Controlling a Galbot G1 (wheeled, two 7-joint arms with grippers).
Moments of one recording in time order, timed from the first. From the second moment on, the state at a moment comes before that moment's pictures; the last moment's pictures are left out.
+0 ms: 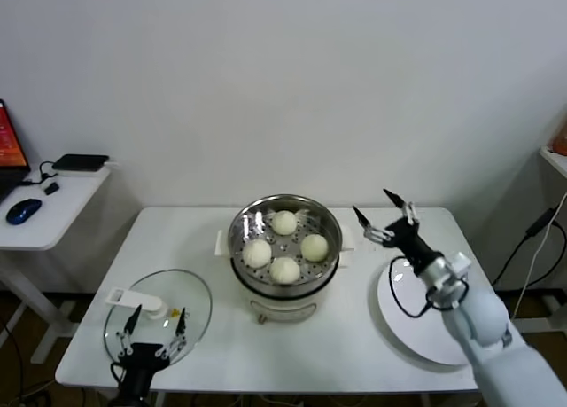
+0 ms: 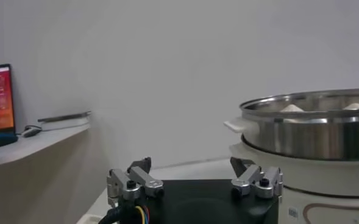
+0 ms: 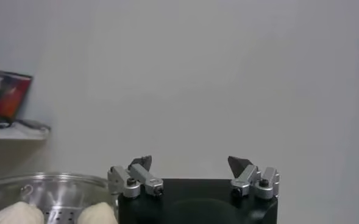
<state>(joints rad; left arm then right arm) 1.79 -1.50 -0.68 -2.08 -0.01 -0.14 0.07 -1.09 0.97 0.39 1.80 0.45 0.08 -0.24</state>
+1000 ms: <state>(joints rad) 1.77 -1.49 -0.71 -2.07 -0.02 -0.13 0.08 -1.56 1.23 0.60 1.86 0.40 0.21 -0.25</state>
